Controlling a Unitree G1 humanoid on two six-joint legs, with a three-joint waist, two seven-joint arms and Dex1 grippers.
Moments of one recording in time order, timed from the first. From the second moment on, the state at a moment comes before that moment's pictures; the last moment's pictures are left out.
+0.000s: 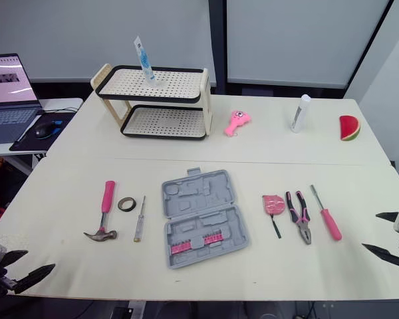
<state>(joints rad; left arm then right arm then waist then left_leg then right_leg) 0.42 0.89 0.62 0.33 -0.31 0.08 -1.01 0.34 -1.04 -0.55 0.08 0.22 -0.05 1.21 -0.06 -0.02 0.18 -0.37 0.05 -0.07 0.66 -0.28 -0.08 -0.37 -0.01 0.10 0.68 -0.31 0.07</state>
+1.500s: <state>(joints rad) -0.05 0.74 0.01 0.09 -0.24 0.25 -1.02 -0.50 -0.62 0.44 -0.04 0.01 0.60 0.85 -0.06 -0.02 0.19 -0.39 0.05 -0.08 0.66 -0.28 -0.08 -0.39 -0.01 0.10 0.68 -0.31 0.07</state>
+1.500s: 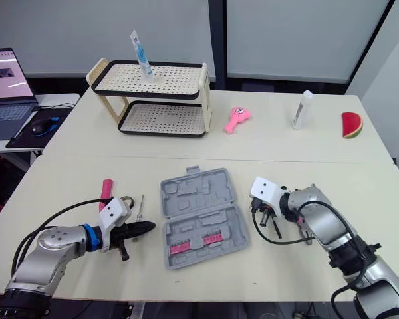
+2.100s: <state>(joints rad) -0.12 0.68 -0.04 0.17 -0.19 0.17 -1.01 -0.60 -0.48 0.49 0.21 -0.09 0.46 0.89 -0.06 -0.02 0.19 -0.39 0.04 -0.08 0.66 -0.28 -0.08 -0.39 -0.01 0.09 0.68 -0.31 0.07</state>
